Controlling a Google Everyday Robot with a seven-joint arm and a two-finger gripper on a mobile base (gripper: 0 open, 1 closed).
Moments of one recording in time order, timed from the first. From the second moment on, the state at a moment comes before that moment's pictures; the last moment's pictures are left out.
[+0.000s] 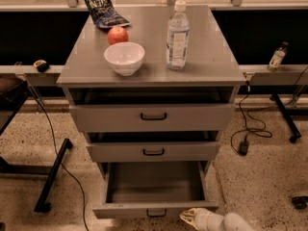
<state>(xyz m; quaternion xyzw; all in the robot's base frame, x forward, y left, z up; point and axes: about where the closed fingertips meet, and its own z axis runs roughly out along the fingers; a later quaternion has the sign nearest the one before) 0.480 -0.170 0.133 -0.54 0.71 0.14 0.43</state>
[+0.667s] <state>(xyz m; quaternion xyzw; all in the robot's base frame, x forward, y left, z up) 0.519 -0.150 0.136 -0.52 0.69 0.12 0.49</state>
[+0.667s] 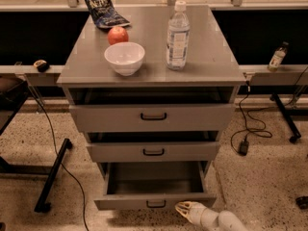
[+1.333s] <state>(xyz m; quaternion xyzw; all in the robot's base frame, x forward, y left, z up) 0.530 -0.141 0.140 -0.52 0.68 0.11 0.50</state>
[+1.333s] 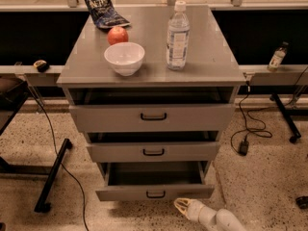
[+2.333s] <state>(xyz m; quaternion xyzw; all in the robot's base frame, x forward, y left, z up) 0.604 -0.136 0.144 -0.50 0.66 0.01 0.56</state>
